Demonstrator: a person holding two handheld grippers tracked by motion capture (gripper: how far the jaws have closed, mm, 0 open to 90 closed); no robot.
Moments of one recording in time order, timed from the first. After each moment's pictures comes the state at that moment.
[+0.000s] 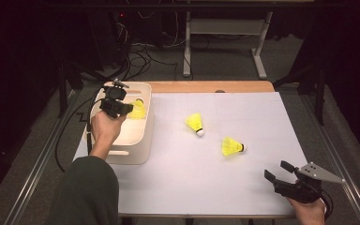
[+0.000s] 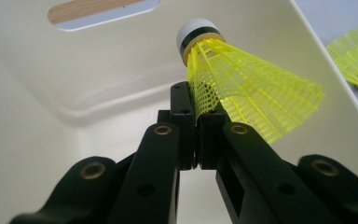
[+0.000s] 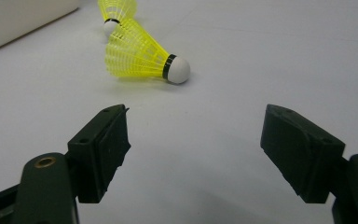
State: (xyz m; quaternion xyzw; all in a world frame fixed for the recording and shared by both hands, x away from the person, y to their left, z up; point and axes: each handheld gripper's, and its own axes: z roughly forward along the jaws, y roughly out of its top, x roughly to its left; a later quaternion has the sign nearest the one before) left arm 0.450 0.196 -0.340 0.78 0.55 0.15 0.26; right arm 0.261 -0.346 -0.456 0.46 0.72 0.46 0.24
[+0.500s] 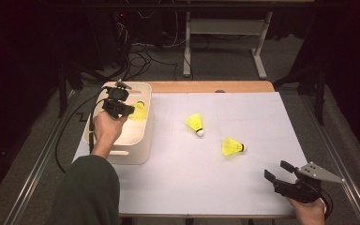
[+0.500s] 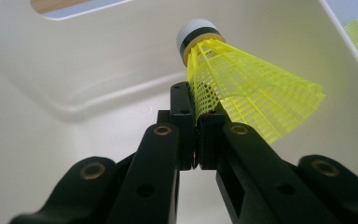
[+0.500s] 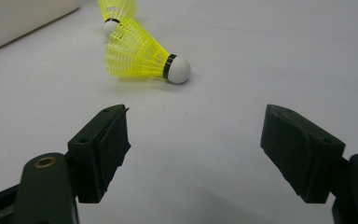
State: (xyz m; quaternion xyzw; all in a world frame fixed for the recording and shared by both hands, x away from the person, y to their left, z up) left arm 0.457 0.192 -0.347 0.79 0.54 0.14 0.24; right arm 0.262 -0.346 -0.457 0.46 0.72 0.46 0.24
